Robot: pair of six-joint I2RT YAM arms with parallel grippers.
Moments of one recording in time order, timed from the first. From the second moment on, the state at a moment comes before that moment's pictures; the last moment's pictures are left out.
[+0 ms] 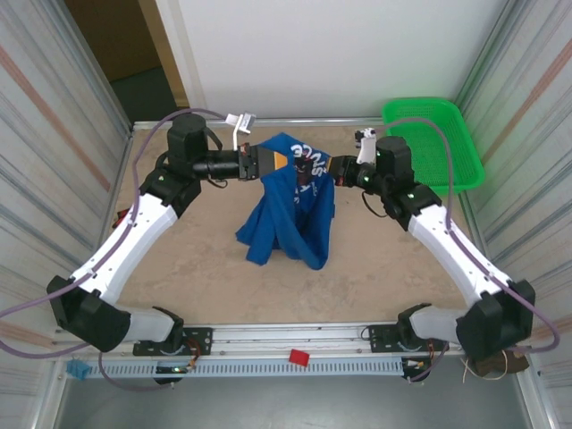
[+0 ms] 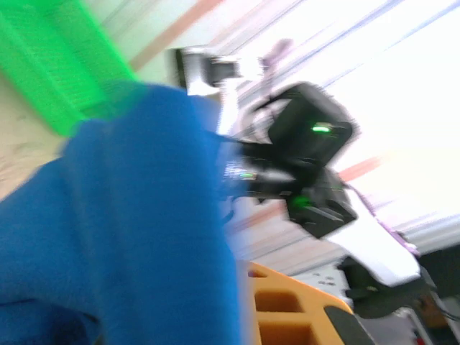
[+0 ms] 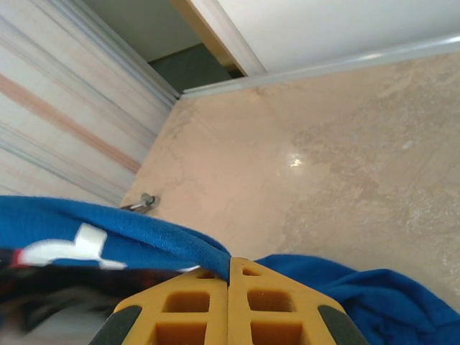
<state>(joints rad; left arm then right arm) -0.47 1.33 1.35 -0.14 0.96 -0.81 0.39 1.28 1.10 -0.22 -0.33 0.53</state>
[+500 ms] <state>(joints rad) -0.47 1.36 1.33 0.30 1.06 -1.06 0.51 0.99 0.96 -0.26 -0.26 0.55</state>
